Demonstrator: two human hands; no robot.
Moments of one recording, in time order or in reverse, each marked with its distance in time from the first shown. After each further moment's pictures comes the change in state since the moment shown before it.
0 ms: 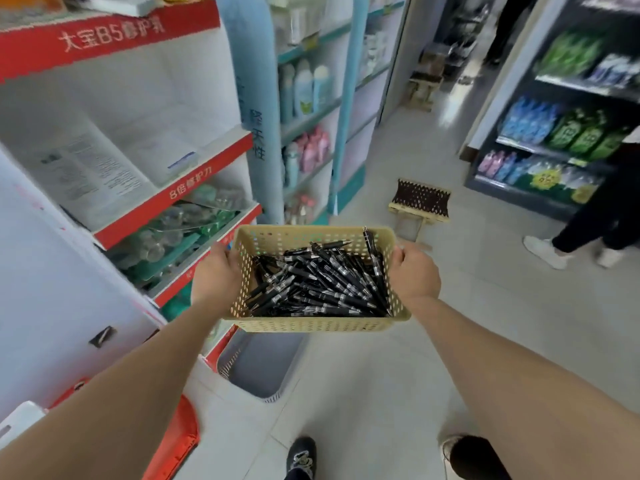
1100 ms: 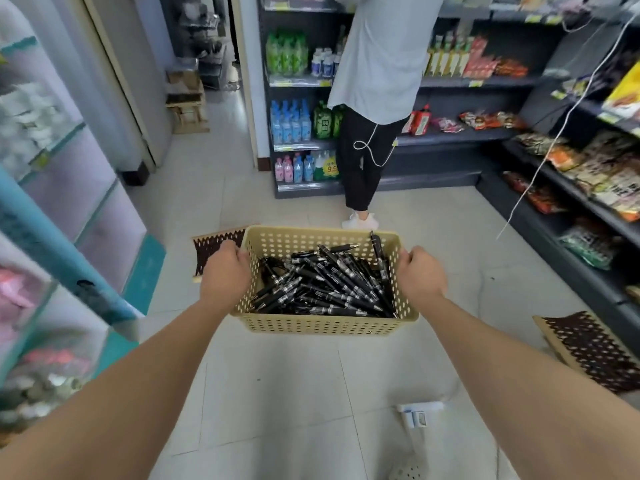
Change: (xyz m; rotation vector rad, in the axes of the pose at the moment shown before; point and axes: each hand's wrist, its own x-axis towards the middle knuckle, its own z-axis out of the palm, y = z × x) left_hand 0.099 0.524 0.390 -0.039 -0.410 0.626; right_hand 0.303 0.386 -0.189 -0.056 0.285 0.667
